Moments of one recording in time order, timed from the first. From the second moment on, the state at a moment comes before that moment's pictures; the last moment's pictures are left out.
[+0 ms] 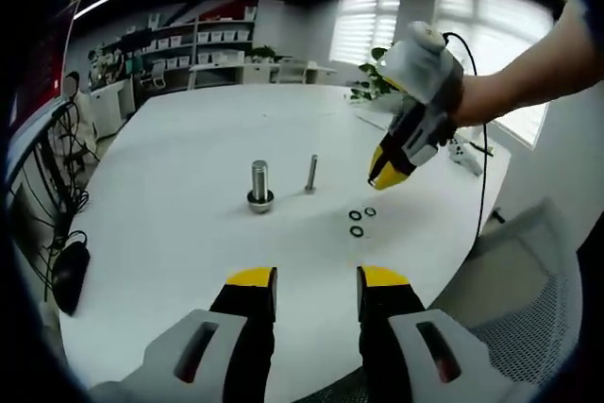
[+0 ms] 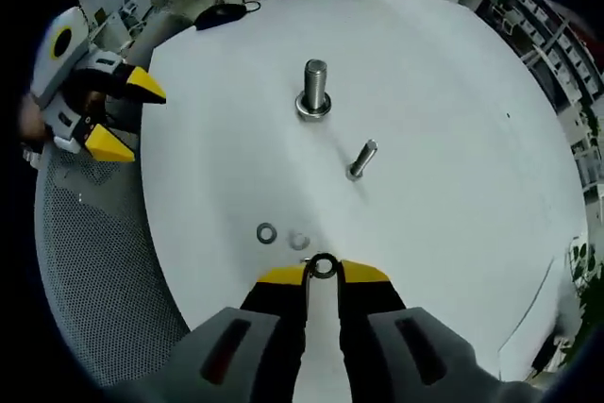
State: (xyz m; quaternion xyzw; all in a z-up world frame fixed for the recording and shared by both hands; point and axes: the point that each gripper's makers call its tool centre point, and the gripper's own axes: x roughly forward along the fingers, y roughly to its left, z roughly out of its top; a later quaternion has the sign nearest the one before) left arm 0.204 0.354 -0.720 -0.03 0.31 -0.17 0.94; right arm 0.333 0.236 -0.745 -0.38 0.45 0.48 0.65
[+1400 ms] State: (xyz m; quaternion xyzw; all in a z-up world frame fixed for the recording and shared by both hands) left arm 0.204 0.353 -0.724 -0.03 0.32 -0.17 0.93; right arm 0.372 0.298 -0.746 -0.41 0.42 0.51 0.63
